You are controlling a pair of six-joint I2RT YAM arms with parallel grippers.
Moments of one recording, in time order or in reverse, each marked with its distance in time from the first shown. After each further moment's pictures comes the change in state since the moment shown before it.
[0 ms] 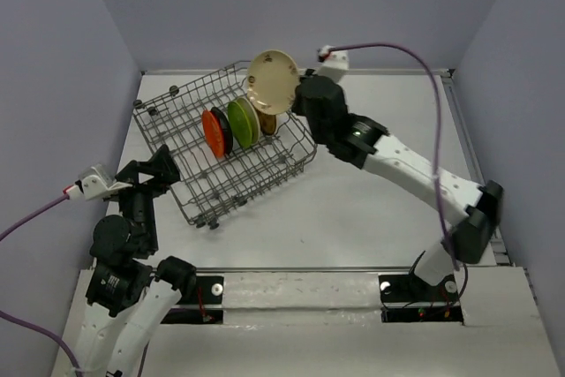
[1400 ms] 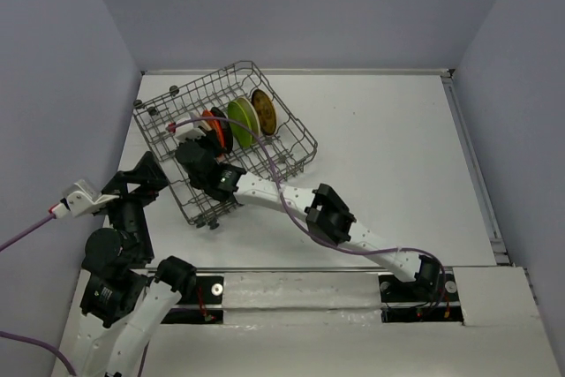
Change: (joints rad) left arm -0.025 -0.074 0.002 -0.043 -0.150 -0.022; right arm 0.337 1.250 1.062 0.288 0.367 -0.797
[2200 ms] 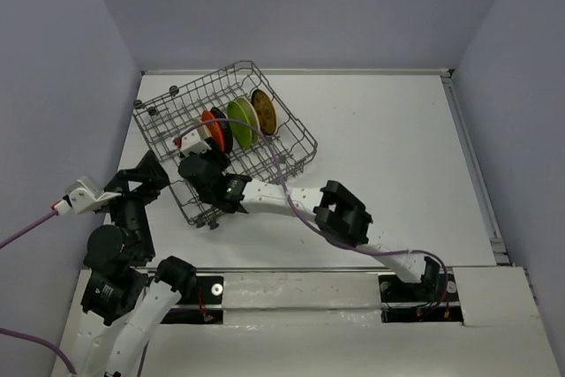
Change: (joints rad) left arm 0.000 0.014 0.000 0.000 0.006 0.000; right arm 0.044 -0.188 -0.371 0.000 -0.109 0.212
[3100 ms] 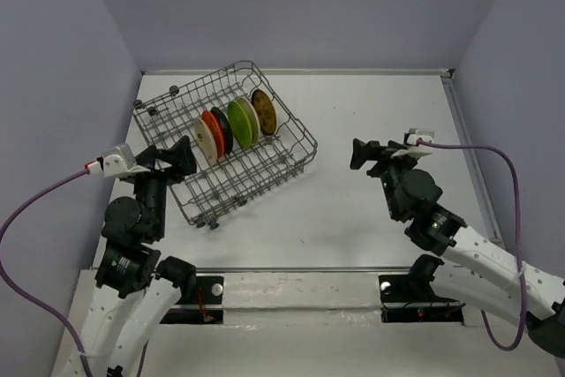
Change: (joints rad) left arm 0.057 0.183 -0.012 0.138 0.319 0.053; right arm -0.380 -1.787 -1.606 0.192 -0.253 0.299
